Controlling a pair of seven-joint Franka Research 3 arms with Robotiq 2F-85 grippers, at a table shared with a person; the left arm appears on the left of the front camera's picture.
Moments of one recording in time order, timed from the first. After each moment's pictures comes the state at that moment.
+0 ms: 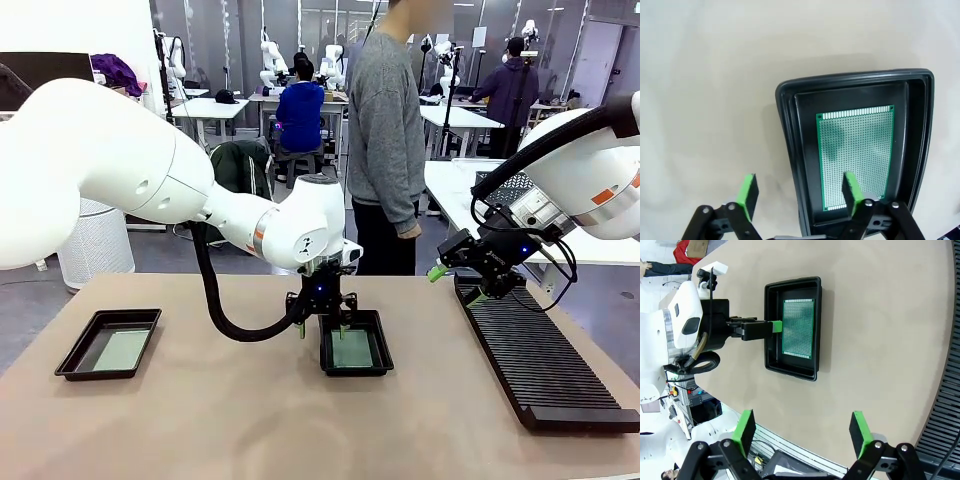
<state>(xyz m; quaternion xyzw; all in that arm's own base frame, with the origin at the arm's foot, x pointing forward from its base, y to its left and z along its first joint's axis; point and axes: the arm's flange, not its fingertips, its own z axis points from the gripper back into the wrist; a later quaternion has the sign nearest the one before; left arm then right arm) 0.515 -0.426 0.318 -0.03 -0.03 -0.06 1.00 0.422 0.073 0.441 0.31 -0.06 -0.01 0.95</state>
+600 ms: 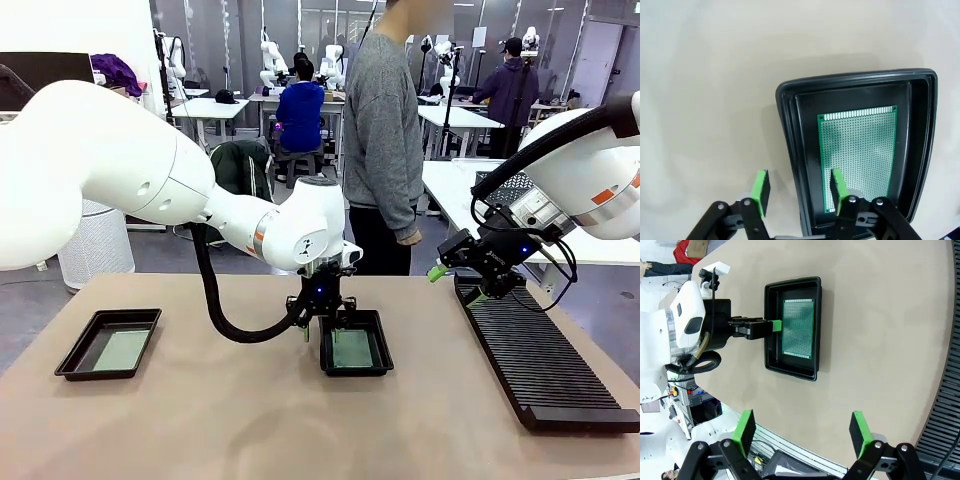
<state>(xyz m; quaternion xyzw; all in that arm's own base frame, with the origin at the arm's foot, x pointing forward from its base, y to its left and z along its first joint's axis) 0.516 -0.425 0.314 -0.02 -0.03 -0.06 1.00 0.422 0.073 0.441 0.31 -0.06 -0.01 0.95</state>
